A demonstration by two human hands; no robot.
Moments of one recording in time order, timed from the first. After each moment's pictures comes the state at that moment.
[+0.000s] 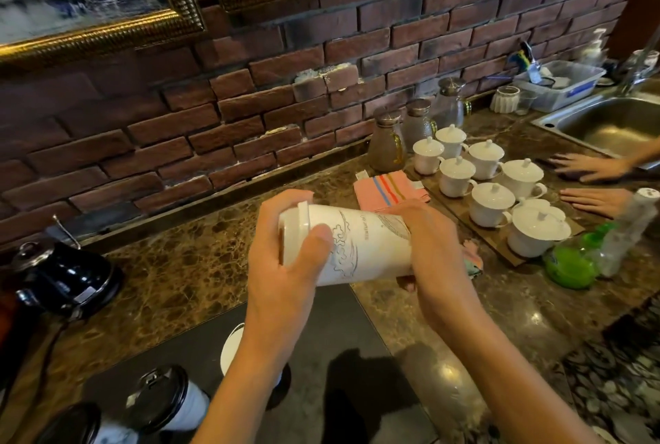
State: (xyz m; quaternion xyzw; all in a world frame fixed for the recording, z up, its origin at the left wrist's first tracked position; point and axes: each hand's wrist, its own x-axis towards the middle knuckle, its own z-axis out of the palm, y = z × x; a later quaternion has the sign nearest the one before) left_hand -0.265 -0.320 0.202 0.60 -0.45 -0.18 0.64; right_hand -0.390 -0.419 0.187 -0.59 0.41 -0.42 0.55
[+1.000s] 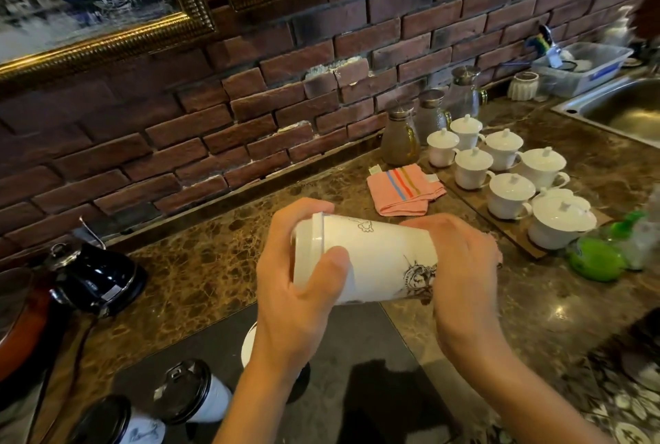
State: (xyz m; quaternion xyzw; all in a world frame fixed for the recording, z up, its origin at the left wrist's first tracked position) left_hand -0.262 -0.308 0.198 0.58 -0.52 -0.12 0.61; right_hand -0.398 -0.389 0.185 -0.55 0.37 -0.53 0.53
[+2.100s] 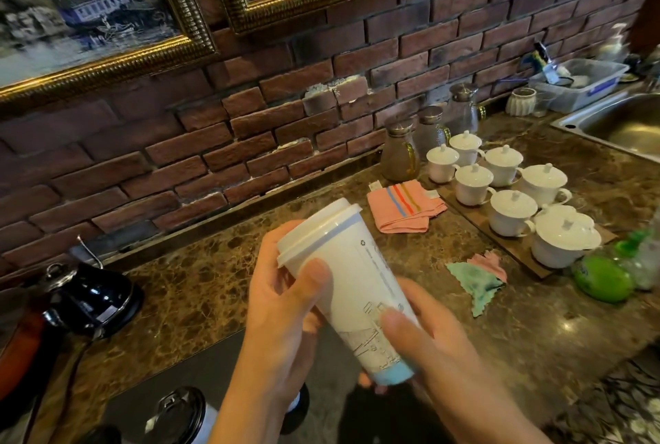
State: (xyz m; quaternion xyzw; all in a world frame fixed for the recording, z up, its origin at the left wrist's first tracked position) left_hand -0.257 -0.312 0.204 0.45 -0.35 -0.41 0.72; right_hand -0.412 -0.365 0.185 -0.52 0.26 -0.23 0.78
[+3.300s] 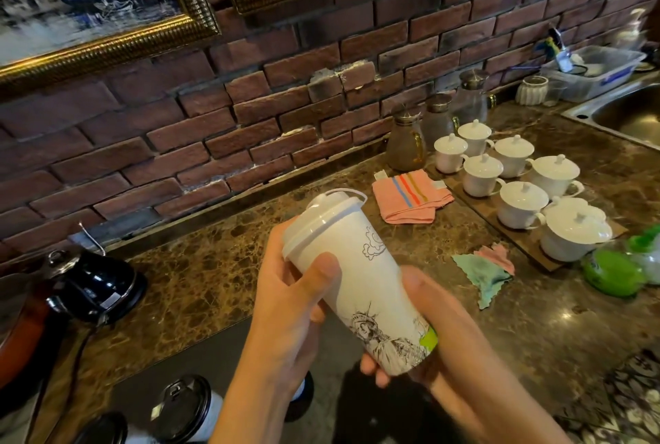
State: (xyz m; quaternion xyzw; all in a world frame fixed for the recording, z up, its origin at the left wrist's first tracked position) left_hand -0.245 -0.316 0.195 0.46 -0.32 -0.42 0.72; right_hand -0.399 -0.373 0.176 -0.38 0.24 -0.23 0.87
